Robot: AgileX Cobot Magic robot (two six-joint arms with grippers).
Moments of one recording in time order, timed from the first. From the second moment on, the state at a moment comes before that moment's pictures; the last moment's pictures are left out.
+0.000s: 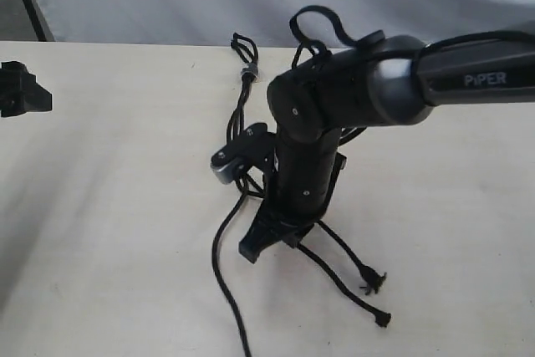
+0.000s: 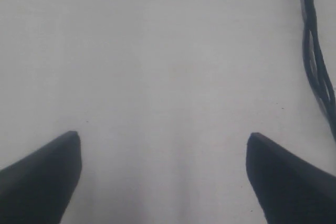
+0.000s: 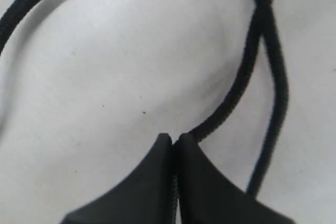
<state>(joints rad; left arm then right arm) 0.25 1.41 -0.80 -0.76 0.45 0.73 0.76 1.96 -1.25 -0.01 0.88 -0.15</state>
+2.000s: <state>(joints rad) 0.25 1.41 -0.80 -0.78 0.45 0.74 0.71 2.16 -1.40 -0.30 0.86 -0.82</state>
